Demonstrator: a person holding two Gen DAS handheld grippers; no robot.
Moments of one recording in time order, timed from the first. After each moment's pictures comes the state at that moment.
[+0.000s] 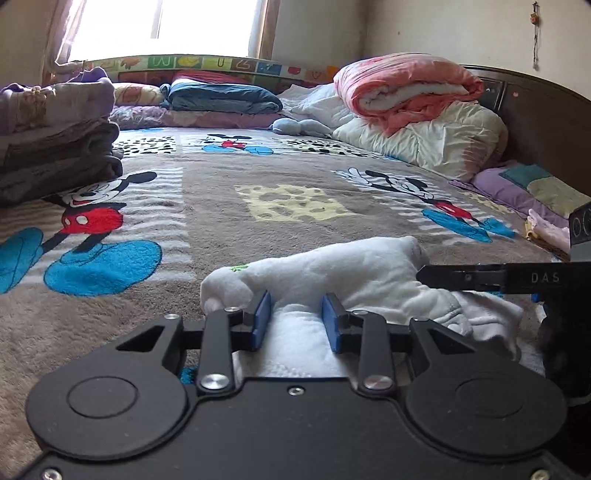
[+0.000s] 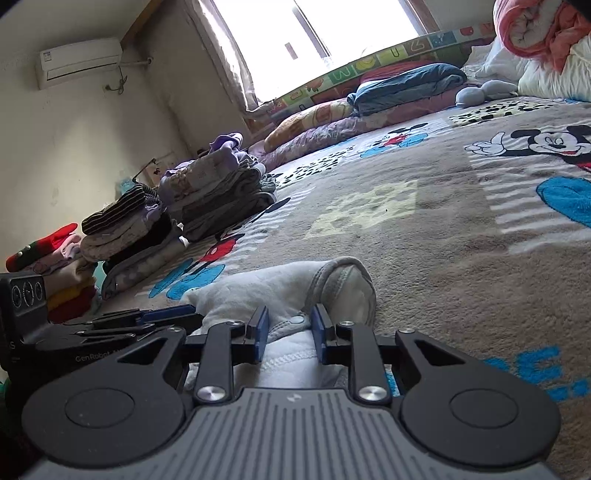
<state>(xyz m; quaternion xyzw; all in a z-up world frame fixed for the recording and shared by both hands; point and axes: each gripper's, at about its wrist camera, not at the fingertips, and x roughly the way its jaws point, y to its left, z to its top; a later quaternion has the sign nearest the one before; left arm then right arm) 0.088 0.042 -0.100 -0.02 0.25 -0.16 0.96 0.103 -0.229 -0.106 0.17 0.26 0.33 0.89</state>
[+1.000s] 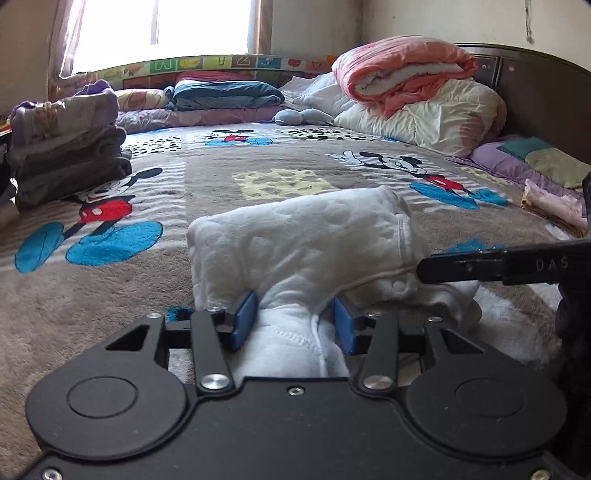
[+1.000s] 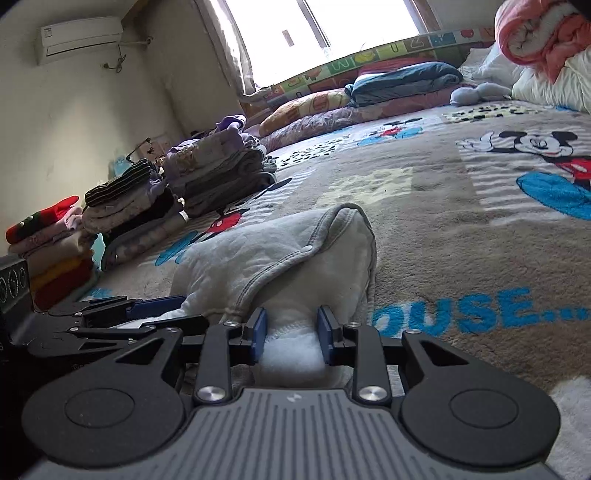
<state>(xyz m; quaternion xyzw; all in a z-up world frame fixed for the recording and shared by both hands) 0.033 0.019 -0.093 0.00 0.26 -0.14 0.96 0.050 -0.227 -0.094 0.13 0.27 0.31 0.90</state>
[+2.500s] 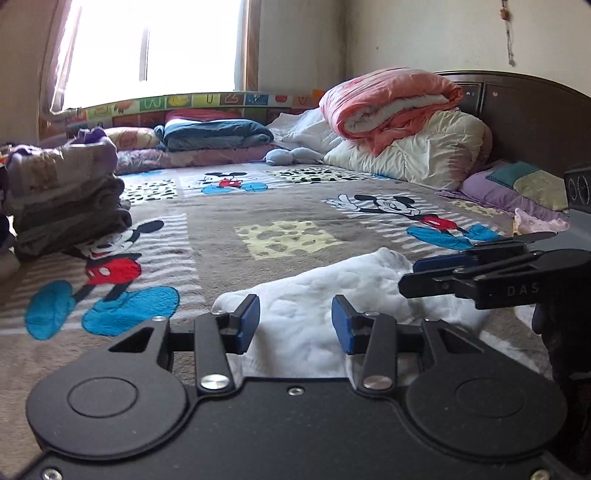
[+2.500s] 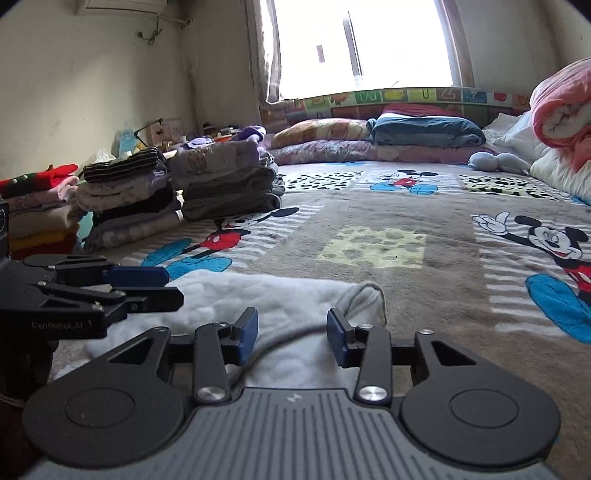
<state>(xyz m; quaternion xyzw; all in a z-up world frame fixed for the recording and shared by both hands) 0.039 0.040 -0.060 0.03 0.20 -0.16 0.97 0.060 -0.198 -0.058 0.03 0.22 0.31 0.93</state>
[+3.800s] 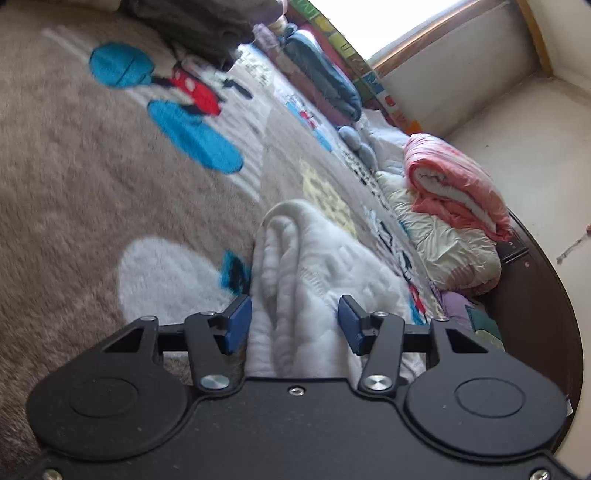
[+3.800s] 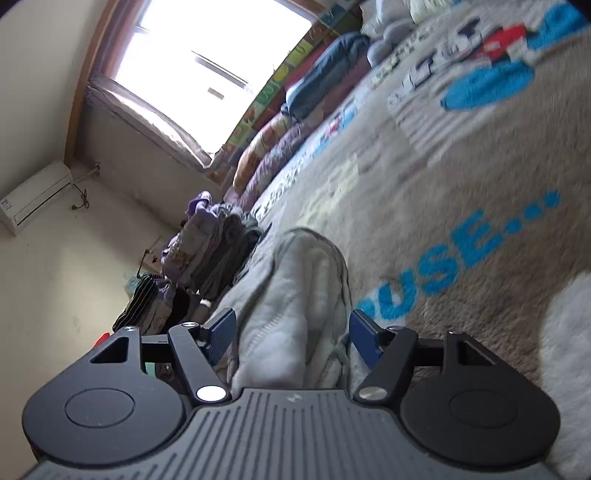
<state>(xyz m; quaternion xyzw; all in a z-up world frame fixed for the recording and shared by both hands) 0.038 0.117 -0.108 -0.39 0.32 -0.11 0.86 0.078 -0.279 -0.132 0.40 0.30 0.28 0.82</state>
